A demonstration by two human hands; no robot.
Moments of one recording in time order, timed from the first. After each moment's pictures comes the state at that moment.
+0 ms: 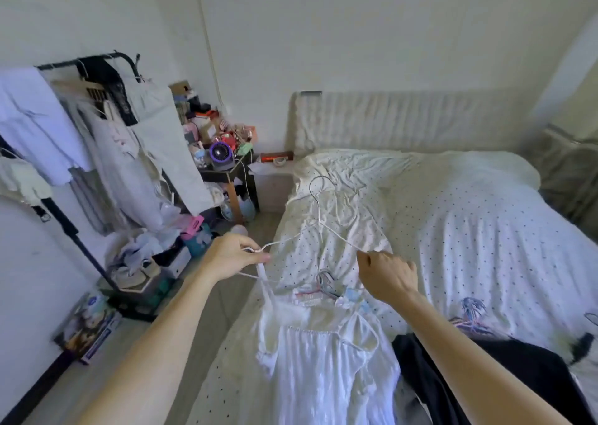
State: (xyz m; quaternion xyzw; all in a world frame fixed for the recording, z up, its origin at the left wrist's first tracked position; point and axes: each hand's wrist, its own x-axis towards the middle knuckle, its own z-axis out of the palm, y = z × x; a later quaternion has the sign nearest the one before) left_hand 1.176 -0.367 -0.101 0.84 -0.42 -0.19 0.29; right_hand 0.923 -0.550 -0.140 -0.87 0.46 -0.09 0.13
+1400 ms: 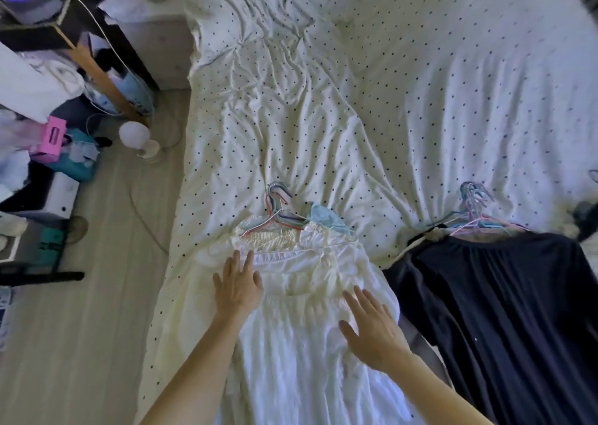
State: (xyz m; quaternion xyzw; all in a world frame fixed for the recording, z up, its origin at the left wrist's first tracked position) left_hand 1.215 -0.550 -0.546 0.86 -0.41 -0.30 -0.07; right_hand 0.933 -0.602 -0.503 -0.79 0.48 0.22 0.31
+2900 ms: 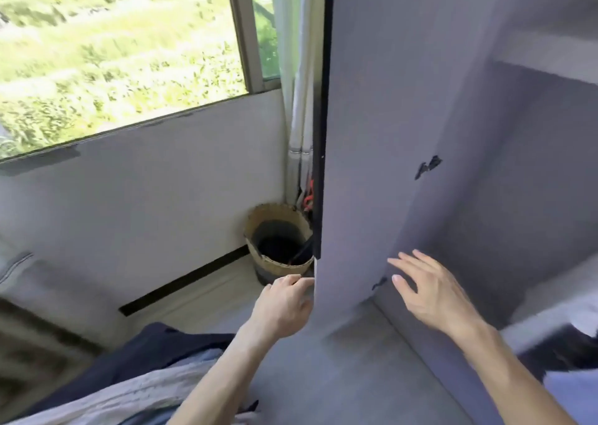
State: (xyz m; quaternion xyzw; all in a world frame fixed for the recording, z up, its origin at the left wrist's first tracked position) left_hand 0.021 -0.403 -0.209 -0.13 -0.97 -0.15 -0.13; right_hand 0.029 -0.115 -0.188 -0.03 0.98 -0.18 -0.01
